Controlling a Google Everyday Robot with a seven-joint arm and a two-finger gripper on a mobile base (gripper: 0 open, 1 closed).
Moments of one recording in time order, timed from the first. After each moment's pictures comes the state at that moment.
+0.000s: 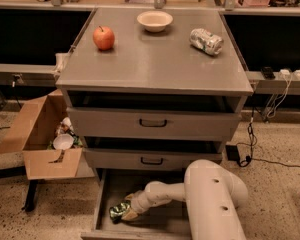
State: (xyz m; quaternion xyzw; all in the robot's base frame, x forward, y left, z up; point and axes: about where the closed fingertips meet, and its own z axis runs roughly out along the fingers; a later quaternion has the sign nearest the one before) arm 0.549 0.099 0.119 -0.62 0.71 0.23 0.24
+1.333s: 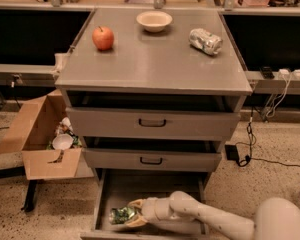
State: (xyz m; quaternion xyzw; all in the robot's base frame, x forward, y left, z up) arm 0.490 0.077 0.225 -0.57 0.66 0.32 0.37
